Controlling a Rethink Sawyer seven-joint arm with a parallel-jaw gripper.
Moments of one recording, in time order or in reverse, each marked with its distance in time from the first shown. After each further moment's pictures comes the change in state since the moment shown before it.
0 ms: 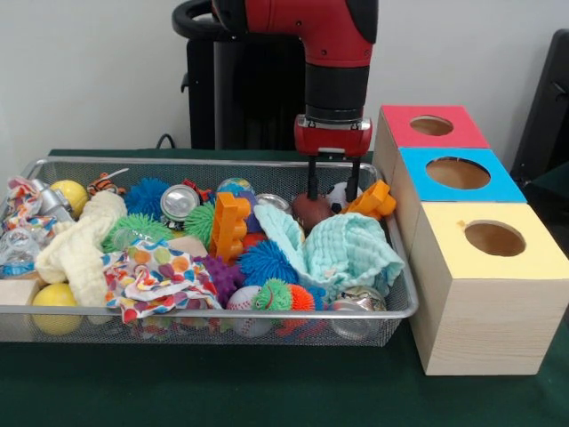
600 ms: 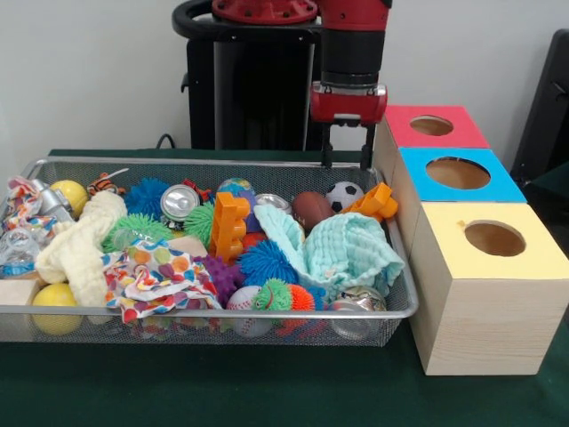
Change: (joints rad) arm 0.041 -0.122 -0.011 0.120 -0.001 -0.008 0.000
